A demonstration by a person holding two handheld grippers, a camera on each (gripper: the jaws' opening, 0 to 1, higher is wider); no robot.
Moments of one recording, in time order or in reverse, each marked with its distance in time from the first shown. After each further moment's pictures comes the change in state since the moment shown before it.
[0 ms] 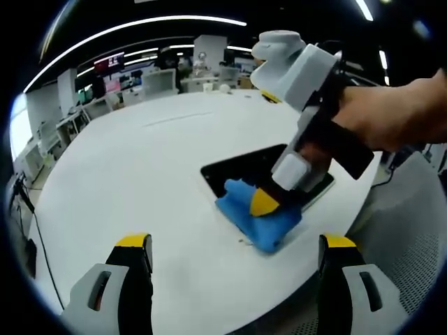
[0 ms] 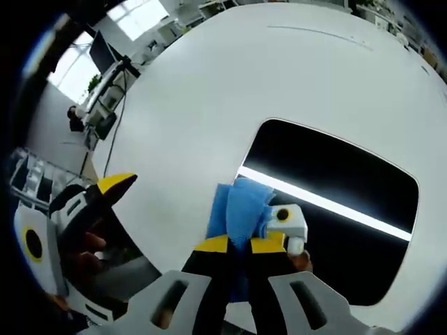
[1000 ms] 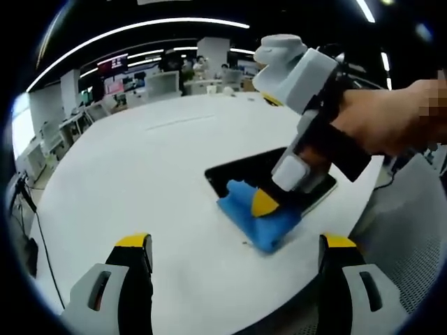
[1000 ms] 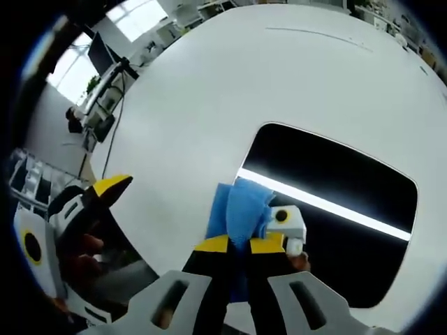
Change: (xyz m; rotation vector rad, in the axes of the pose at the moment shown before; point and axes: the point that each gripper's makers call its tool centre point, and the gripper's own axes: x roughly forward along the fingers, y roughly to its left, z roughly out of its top) left arm 0.000 0.003 0.003 -0.001 -0.019 0.014; right arm 0.001 -0.002 0.005 0.005 -0.009 -0.010
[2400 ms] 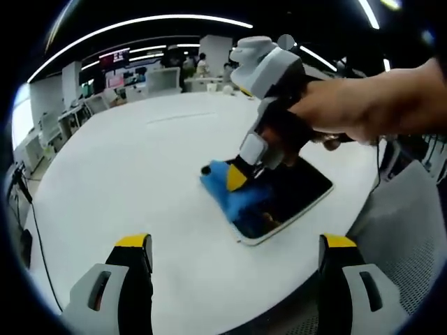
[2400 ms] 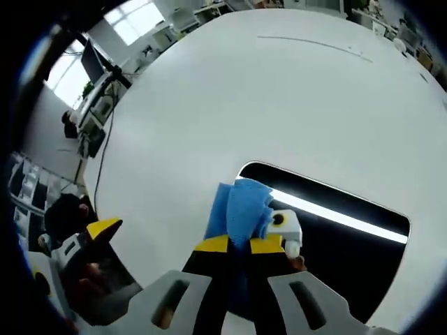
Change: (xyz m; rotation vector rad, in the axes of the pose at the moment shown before) left arm 0.000 -0.002 -0.003 -0.052 0.004 -0.020; right arm 0.007 -0.021 0.046 0.004 -0.026 -0.028
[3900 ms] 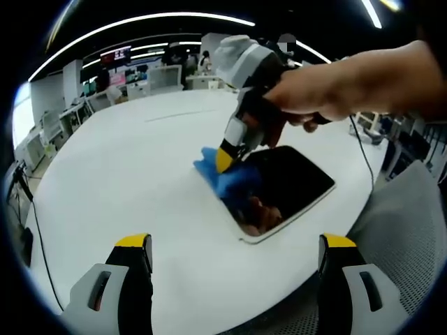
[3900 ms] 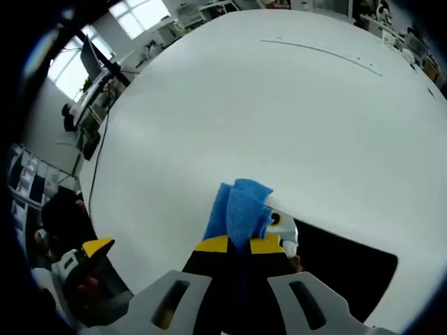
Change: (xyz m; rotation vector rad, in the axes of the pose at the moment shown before) left arm 0.000 0.001 -0.003 -0.002 0.015 0.009; right arm 0.007 -0.013 0.030 -0.047 0.014 -0.006
